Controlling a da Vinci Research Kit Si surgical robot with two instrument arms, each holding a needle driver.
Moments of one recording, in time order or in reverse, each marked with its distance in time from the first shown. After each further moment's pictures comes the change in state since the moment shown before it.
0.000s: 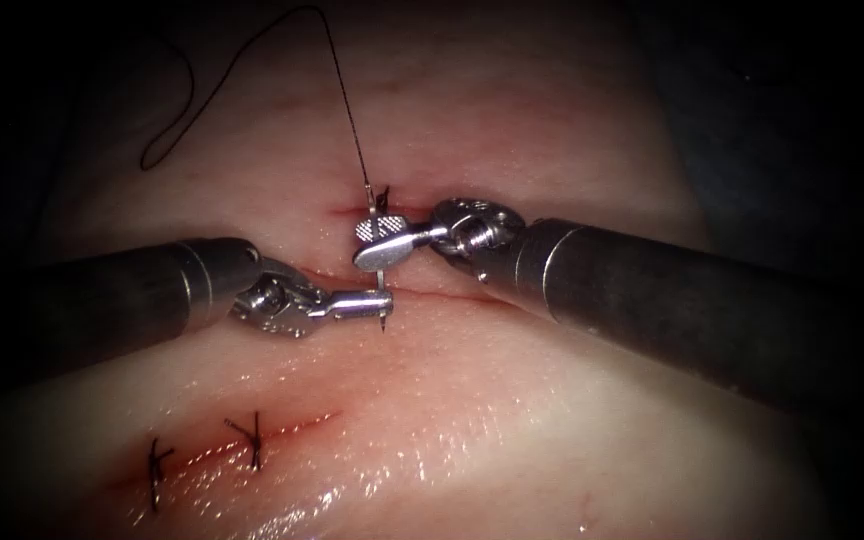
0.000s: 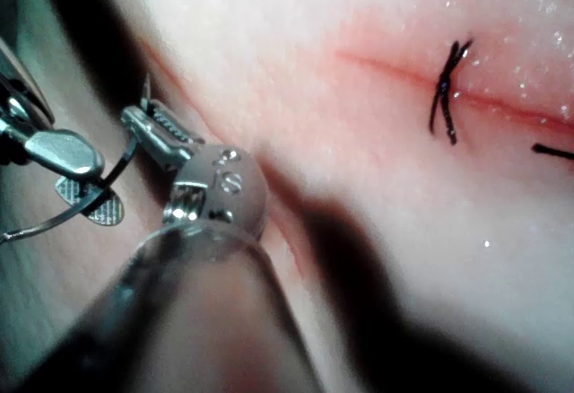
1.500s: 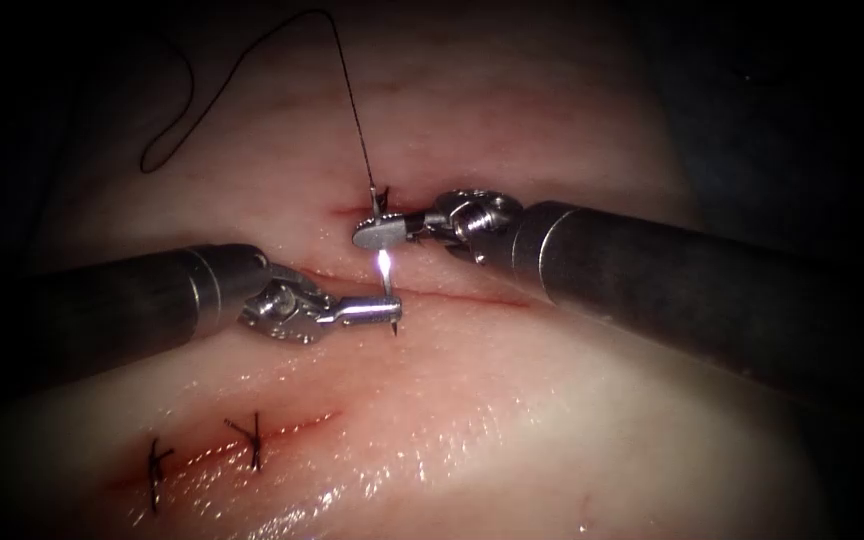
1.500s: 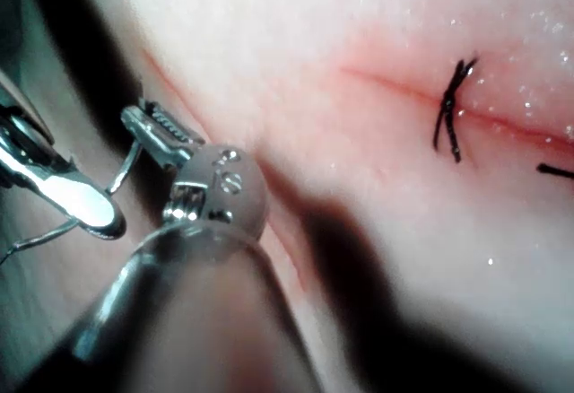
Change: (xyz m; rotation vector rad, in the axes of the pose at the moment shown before) right arm 0.001 0.001 0.000 -0.098 -0.028 0.070; left arm 0.000 0.000 0.000 -0.001 -0.006 -0.003
